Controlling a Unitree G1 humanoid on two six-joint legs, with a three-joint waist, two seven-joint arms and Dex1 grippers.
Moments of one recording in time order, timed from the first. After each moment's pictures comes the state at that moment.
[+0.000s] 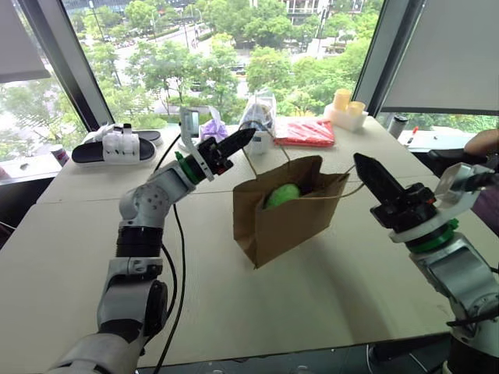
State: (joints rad) left arm -0.98 0.24 0.21 0.35 -0.81 0.68 -0.72; right arm -0.27 -0.45 -0.47 -0.52 1.70 0.69 0.02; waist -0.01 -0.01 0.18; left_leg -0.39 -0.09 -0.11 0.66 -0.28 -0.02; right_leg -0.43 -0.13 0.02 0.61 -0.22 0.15
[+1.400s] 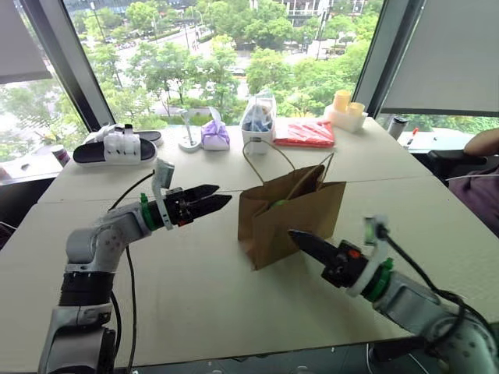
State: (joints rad) left arm -0.62 0.49 0.16 0.03 -0.76 0.81 -0.93; right arm -0.10 -0.52 -0.07 -0.52 1.33 0.72 0.22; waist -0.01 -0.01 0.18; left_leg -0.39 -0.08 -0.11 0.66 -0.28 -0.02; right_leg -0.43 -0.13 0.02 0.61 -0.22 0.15
